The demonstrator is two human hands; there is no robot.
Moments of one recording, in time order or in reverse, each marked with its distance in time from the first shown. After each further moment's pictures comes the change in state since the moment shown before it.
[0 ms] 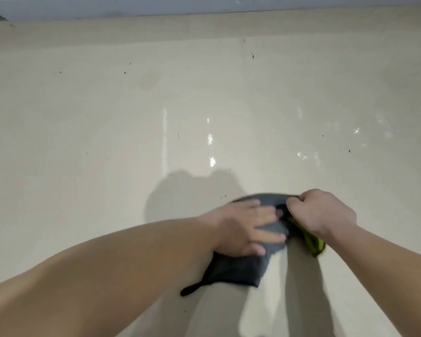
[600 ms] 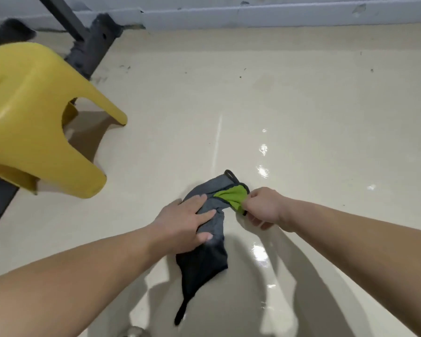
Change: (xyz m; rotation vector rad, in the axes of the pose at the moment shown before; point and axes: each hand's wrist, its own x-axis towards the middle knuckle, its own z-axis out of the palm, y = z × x) left_hand -0.358 0.000 0.005 -0.228 -0.240 -1.016; right_hand -0.111 -0.296 0.076 0.425 -0.583 -0.367
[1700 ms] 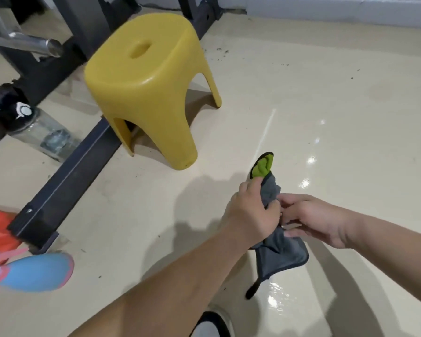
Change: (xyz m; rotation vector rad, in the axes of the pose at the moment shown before) left_hand -0.058 -0.042 0.018 -1.105 0.541 -0.389; right_hand -0.005 -0.094 0.108 0.196 -0.420 -0.047
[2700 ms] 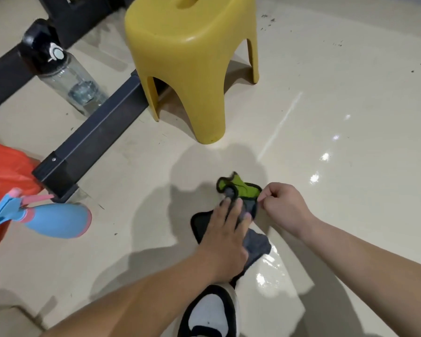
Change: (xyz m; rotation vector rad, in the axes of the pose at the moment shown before) left_hand -0.079 -0.121 -0.008 0.872 -0.243 0.130; right_hand 0.058 0.000 0.090 -0.340 0.376 -0.243
